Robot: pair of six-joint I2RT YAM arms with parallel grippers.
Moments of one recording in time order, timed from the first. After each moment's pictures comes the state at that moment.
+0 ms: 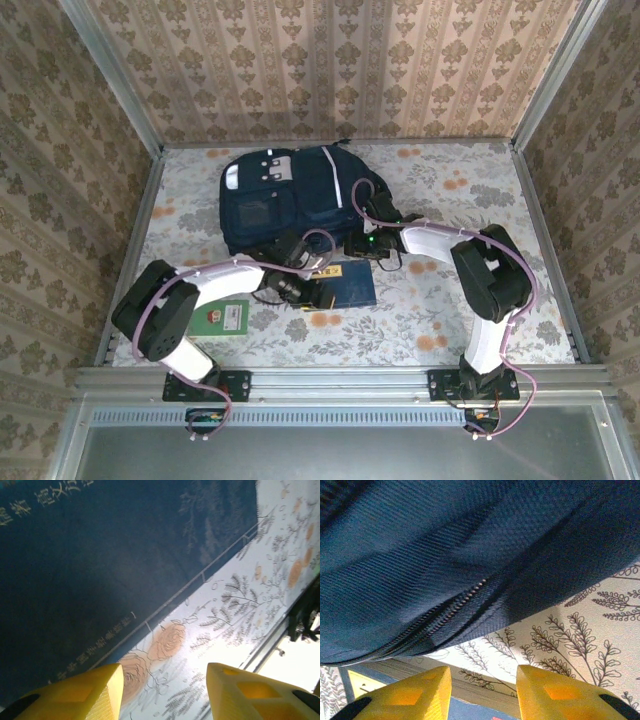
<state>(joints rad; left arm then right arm) -0.76 1.58 0.78 -0.39 0.60 -0.48 0.48 1.84 1.09 -0.29 -0.26 0.55</state>
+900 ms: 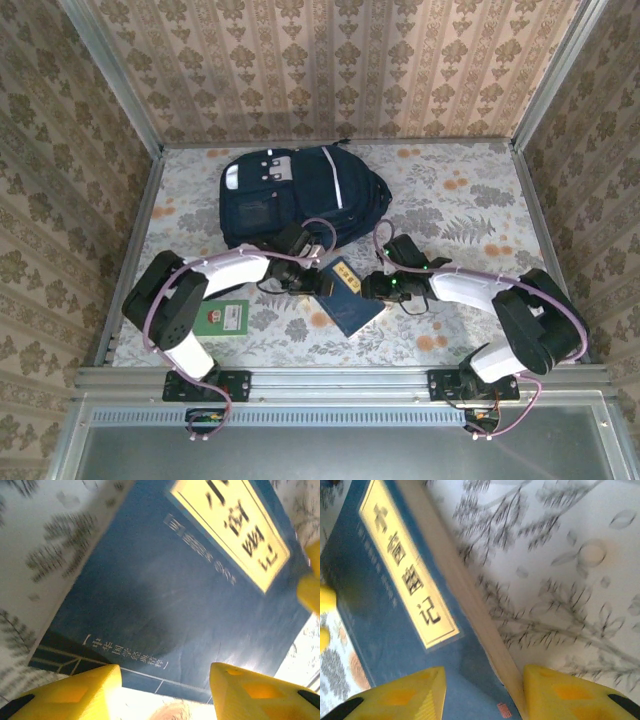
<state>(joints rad) -0.72 1.65 0.89 -0.43 0.43 -0.48 0.55 1.46 0.62 -0.23 -0.32 0.60</state>
